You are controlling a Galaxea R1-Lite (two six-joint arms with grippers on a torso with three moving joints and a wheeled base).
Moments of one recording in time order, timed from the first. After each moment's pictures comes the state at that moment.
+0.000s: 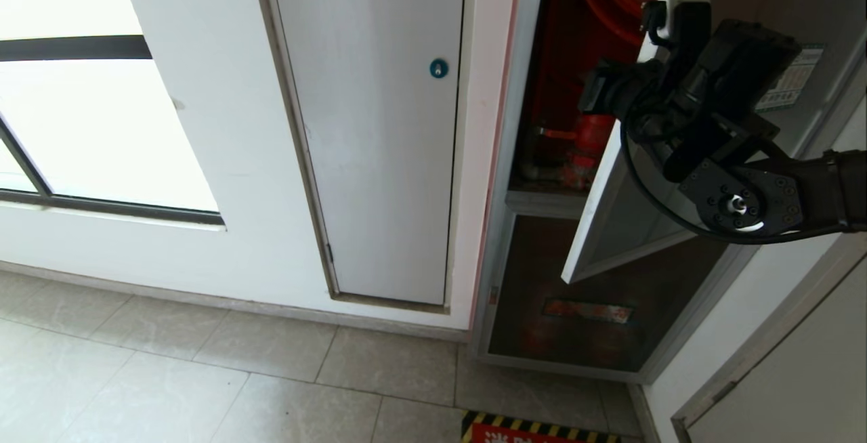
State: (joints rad) left arm 0.01 0.00 0.00 0.00 -0.03 0.03; right arm 0.31 1.90 -1.35 -0.91 -0.29 -0.13
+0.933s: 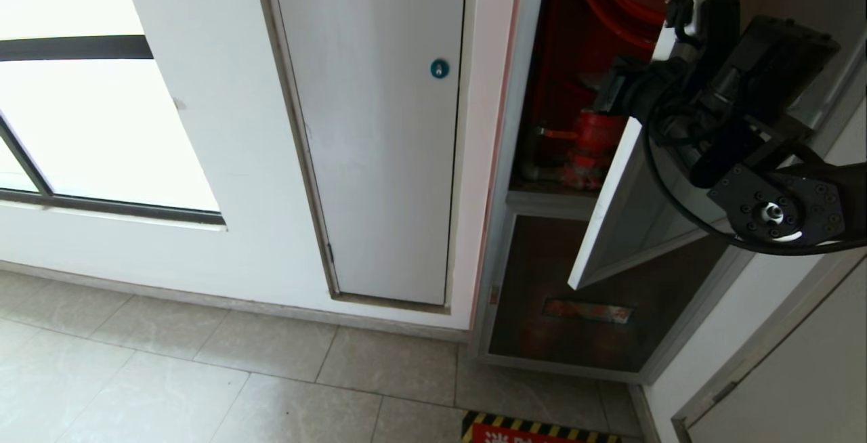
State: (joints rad) left arm 0.01 0.00 0.00 0.00 -0.03 0.03; right arm 0.28 1.82 -1.26 -0.92 -0.31 -0.13
